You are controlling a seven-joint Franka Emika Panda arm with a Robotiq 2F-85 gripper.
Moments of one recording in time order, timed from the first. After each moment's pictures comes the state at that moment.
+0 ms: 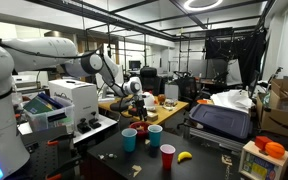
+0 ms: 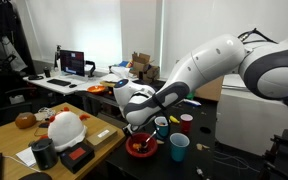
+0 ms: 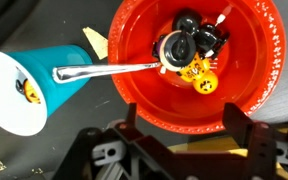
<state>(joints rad) 0.47 1.37 -0.18 -0.87 -0.16 2.17 0.64</state>
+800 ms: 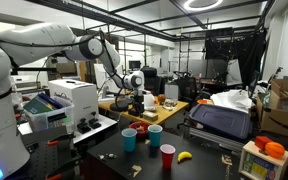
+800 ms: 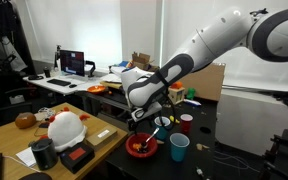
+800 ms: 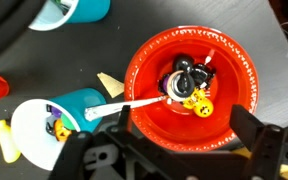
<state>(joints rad) 0.41 1.13 -0.09 -1.17 -0.06 2.15 0.61</state>
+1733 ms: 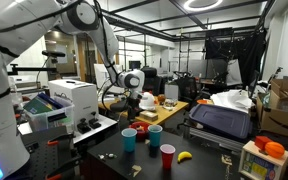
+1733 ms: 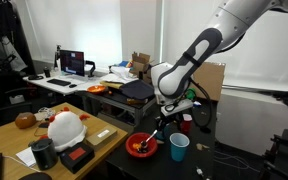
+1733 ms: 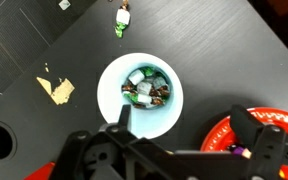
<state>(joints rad) 0.26 0.77 -0.02 -1.81 0.03 2.33 0.57</state>
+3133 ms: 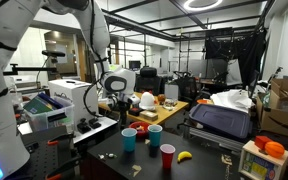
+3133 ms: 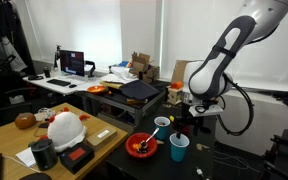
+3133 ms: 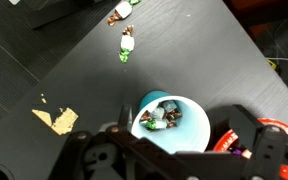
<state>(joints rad) 0.09 0.53 0.10 -2.30 0.25 2.76 0.33</state>
